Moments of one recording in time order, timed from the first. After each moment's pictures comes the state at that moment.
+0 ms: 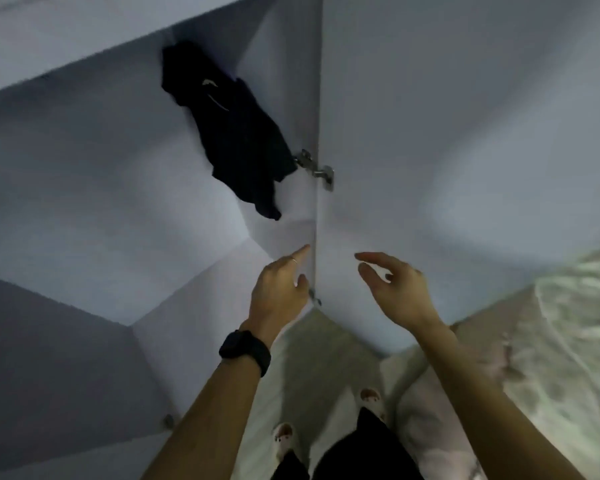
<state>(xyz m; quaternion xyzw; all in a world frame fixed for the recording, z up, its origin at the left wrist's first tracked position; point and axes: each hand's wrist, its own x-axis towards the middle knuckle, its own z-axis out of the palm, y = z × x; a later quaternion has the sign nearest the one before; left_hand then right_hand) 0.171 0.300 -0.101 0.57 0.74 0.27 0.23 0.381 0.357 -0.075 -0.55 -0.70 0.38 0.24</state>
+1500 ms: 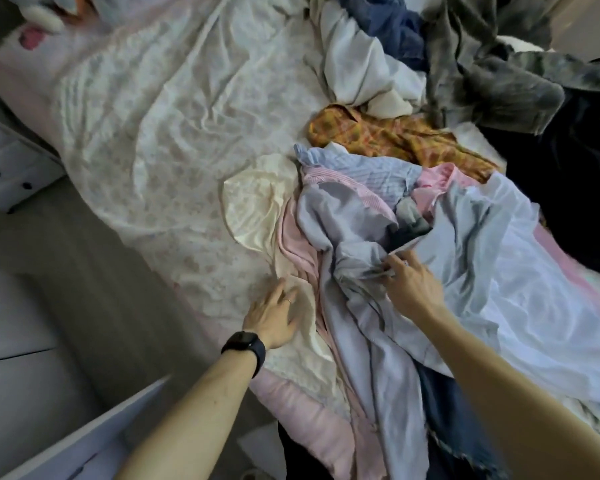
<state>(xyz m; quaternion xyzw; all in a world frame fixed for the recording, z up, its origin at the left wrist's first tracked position) 0.786 0.208 -0.378 0.89 0.09 -0.38 0.23 0.918 -0.044 -0.331 -0.96 -0.09 0.25 0.04</state>
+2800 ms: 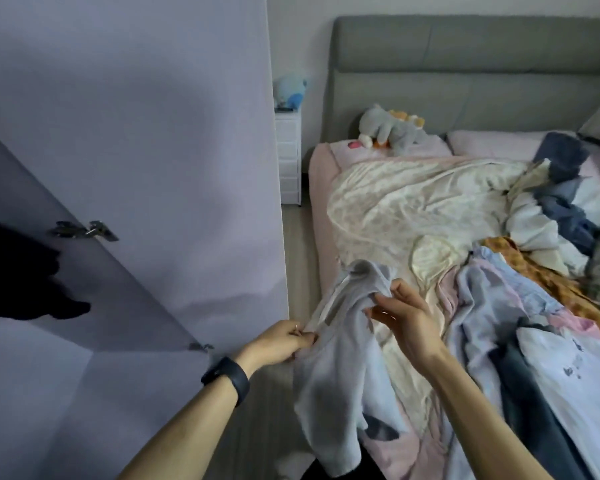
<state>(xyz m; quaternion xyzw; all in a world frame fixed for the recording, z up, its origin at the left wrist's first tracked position) 0.358 0.240 -0.129 0.70 0.40 -0.07 0.59 0.561 0.098 -0.068 -0.55 -0.21 0.47 0.66</state>
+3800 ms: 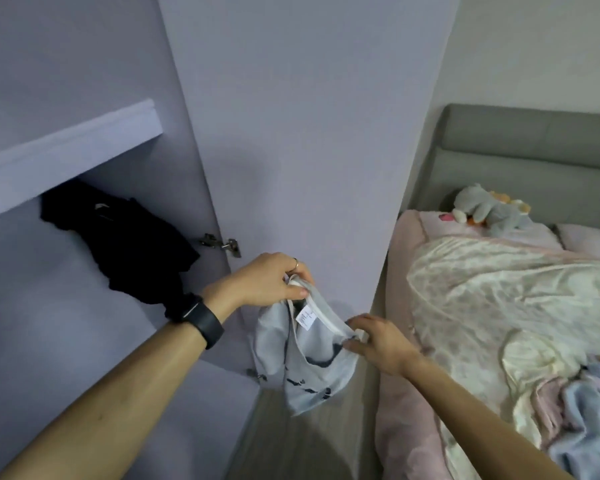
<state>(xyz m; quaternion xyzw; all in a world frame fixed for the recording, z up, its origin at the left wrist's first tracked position) 0.231 0.330 0.062 0.87 0.38 0.07 0.31 0.478 0.221 -0.064 -0.67 -0.69 0.24 0.15</state>
